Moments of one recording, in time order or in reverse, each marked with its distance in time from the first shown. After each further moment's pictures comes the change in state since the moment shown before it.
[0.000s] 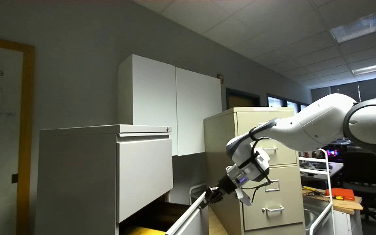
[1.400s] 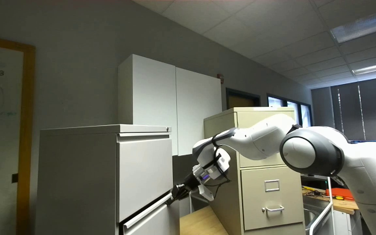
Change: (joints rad) arm -0.167 0.425 0.289 0.518 0.001 -0.062 0.104
